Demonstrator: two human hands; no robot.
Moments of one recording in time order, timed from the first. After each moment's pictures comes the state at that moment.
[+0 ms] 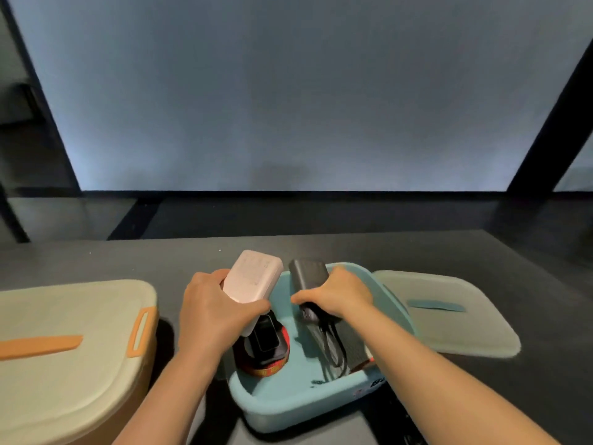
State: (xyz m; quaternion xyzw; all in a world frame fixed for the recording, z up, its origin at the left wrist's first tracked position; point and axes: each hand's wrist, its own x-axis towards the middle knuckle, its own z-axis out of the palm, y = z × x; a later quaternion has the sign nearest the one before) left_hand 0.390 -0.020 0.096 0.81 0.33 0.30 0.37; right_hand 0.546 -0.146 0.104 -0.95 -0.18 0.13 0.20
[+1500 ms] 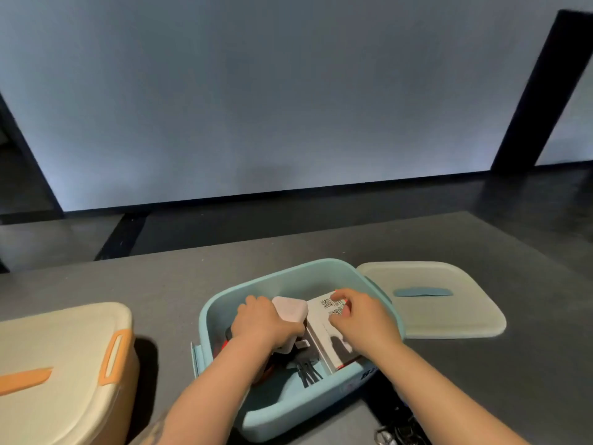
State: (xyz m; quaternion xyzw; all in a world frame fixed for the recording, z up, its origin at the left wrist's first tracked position) left_hand 0.483 -0.056 0.053 0.92 0.36 -0.04 0.18; right_hand 0.554 -0.223 0.064 -0.92 -0.22 0.07 0.31
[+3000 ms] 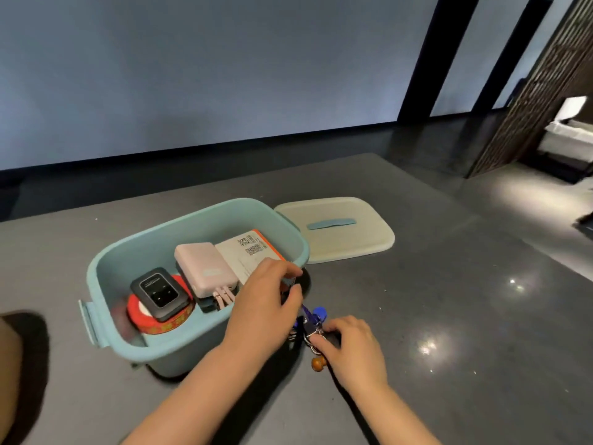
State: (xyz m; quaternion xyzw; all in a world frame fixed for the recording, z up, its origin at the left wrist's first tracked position) left_hand 0.431 -0.200 0.060 0.90 0.01 0.19 0.40; right_hand 0.458 -0.363 -0.028 -0.96 -0.08 0.03 0.25
